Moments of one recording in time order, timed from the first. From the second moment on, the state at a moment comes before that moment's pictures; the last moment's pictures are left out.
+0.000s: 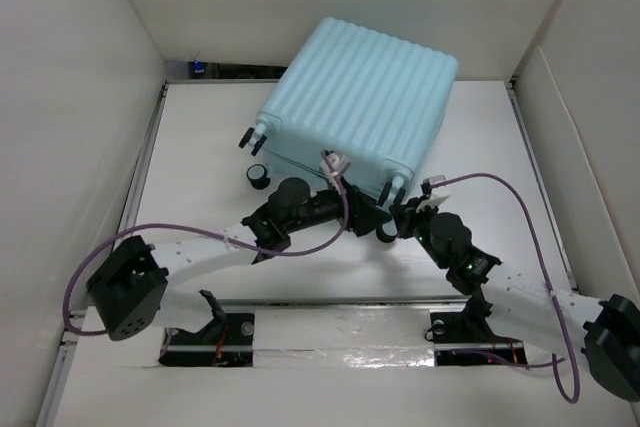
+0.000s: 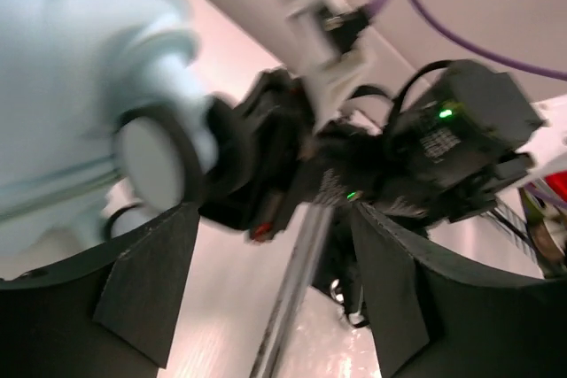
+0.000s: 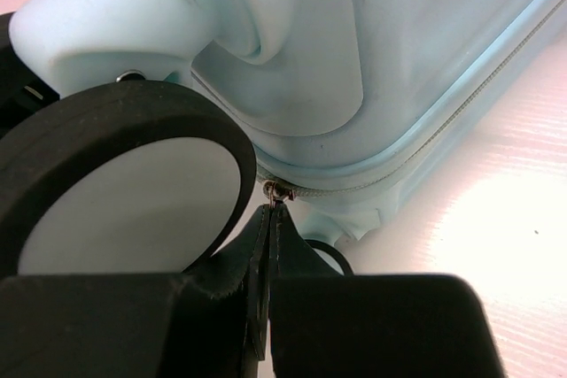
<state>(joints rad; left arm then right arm) -0.90 1.25 0.63 0.56 0.27 -0.60 0.77 0.86 0.25 0.41 0.34 0.36</state>
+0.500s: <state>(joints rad) -0.97 1.59 1.03 0.52 0.39 -0.55 0.76 0.70 0.21 0.30 0.40 0.36</state>
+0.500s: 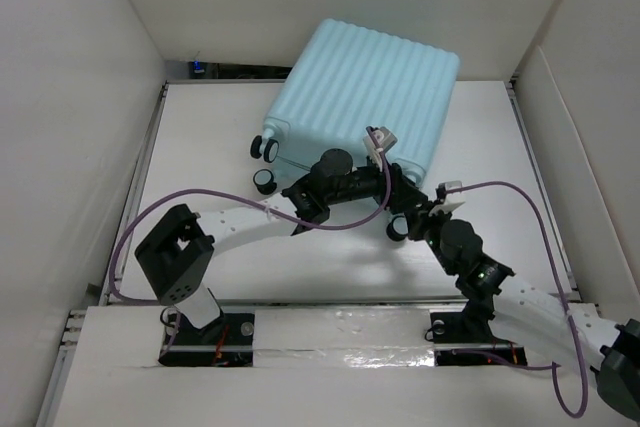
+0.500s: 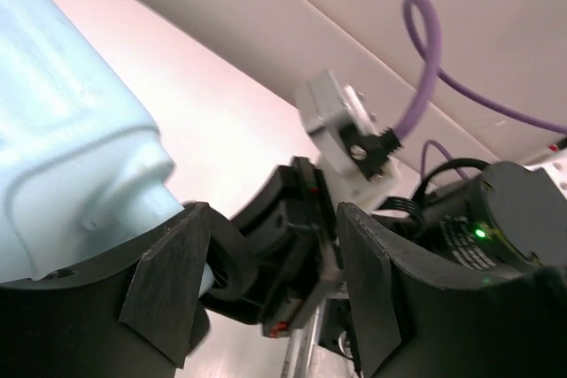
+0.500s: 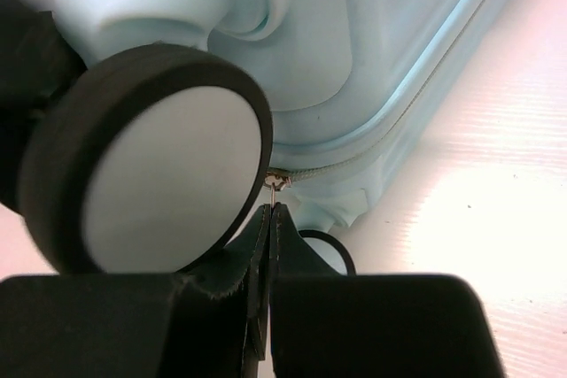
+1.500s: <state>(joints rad) -0.93 1.65 1.09 0.29 0.25 -0.62 0.75 0.77 0.25 0.32 0.40 0.38</state>
